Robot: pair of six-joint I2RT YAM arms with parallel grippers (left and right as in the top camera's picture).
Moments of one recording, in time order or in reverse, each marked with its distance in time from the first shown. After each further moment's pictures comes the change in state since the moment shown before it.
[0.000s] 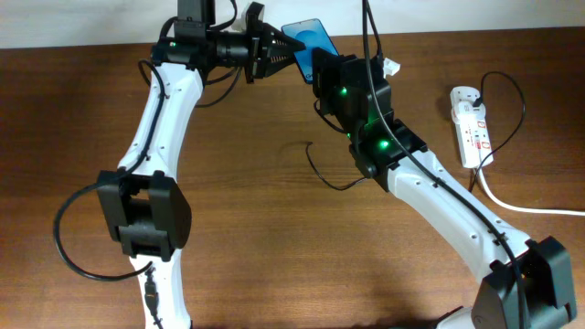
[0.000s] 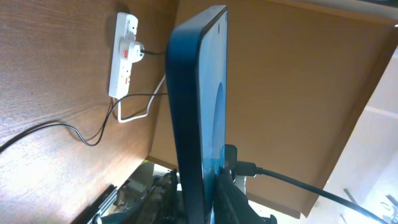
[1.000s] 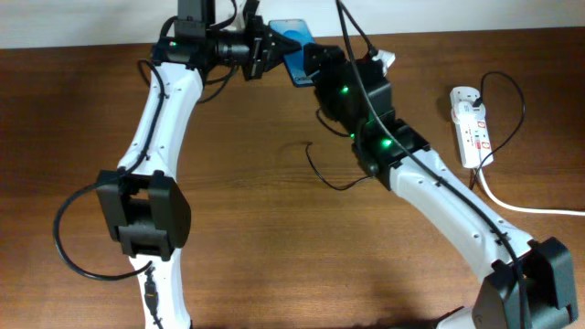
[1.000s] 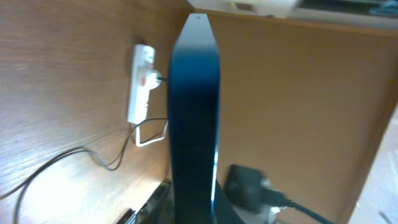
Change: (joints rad) left arm 0.007 0.000 0.005 -0.009 -0.111 0.077; right arm -0.033 -0.003 0.000 -0.078 -0.076 -0.338
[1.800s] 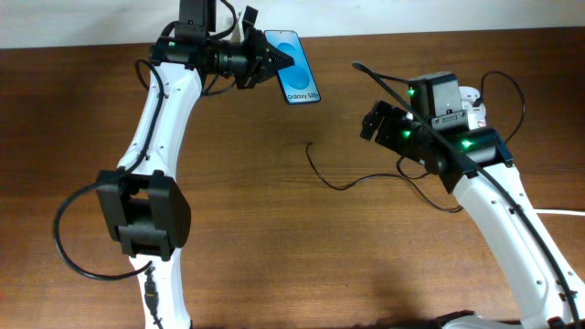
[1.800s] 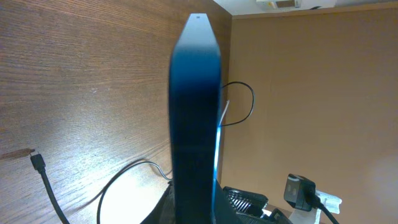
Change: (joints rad) left arm 0.000 0.000 -0.001 -0.172 -0.127 0.324; right arm -0.219 -0.205 0.017 -0.843 -0.095 -0.658
